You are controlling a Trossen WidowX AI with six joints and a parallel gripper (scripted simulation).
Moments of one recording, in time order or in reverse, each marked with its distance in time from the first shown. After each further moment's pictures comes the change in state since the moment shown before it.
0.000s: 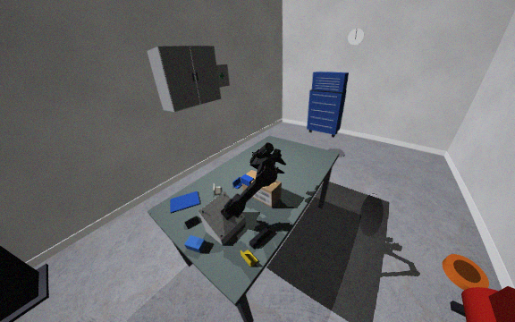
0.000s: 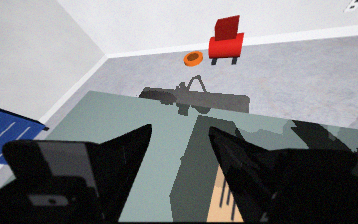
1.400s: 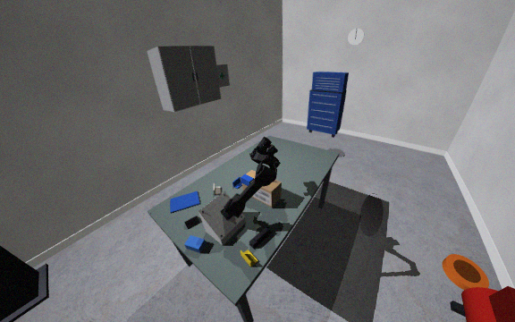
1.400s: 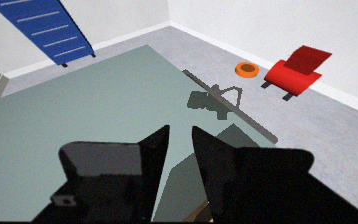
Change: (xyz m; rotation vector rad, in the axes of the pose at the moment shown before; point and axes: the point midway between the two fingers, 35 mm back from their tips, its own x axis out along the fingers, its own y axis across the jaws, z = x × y) arm -0.022 0.055 -0.042 -0.523 0.107 0.320
